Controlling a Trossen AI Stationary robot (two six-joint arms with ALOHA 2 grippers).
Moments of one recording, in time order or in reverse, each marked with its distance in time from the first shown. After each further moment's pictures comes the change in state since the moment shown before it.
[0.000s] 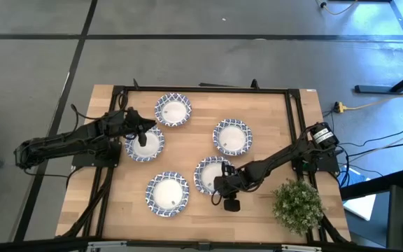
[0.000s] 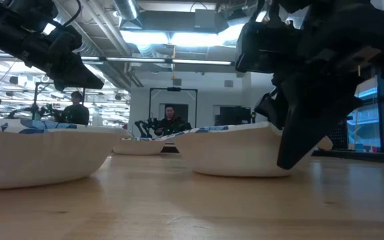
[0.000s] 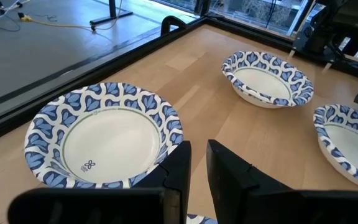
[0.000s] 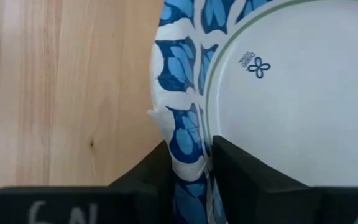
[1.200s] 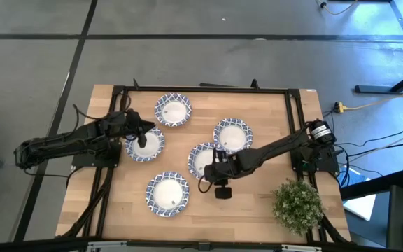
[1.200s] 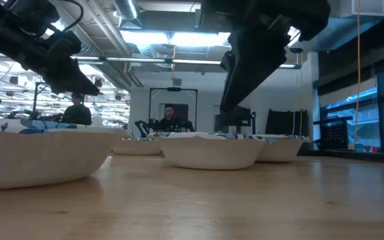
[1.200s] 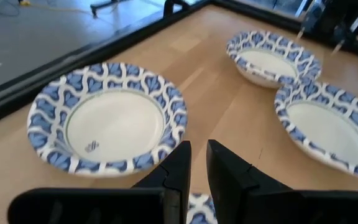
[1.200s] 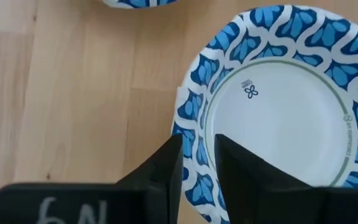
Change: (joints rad) left arm 0.000 0.000 0.000 -0.072 0.000 0.002; right arm -0.108 0.000 0.280 -0.311 0.102 -0.208
